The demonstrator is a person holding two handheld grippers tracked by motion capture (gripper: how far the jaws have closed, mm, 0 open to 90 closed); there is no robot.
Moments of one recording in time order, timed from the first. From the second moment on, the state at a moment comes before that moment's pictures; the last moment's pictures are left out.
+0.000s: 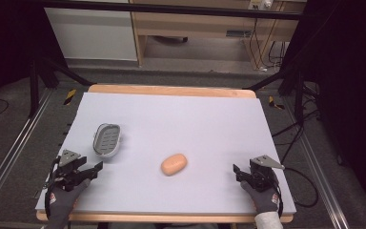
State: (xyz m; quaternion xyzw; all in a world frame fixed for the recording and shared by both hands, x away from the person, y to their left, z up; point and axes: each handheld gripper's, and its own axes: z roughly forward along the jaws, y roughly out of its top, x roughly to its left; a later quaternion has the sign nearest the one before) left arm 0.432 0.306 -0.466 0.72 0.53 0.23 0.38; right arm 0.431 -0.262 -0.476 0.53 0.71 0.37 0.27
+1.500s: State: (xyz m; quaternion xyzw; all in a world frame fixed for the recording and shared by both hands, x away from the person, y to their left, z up) left arm 0.428 0.258 -0.451 0.75 0.48 0.21 0.41; right arm 0.429 -0.259 -0.474 0.53 0.71 0.37 0.27
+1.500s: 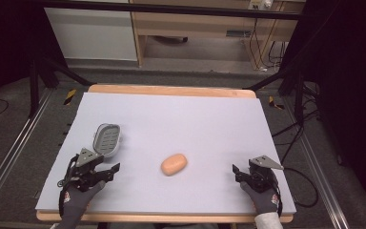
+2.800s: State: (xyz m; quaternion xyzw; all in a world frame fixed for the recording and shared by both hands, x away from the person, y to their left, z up) left arm 0.445 0.202 -0.429 0.77 0.43 0.19 0.42; right arm 0.442 -0.249 -0.467 0.53 0.72 0.37 0.27
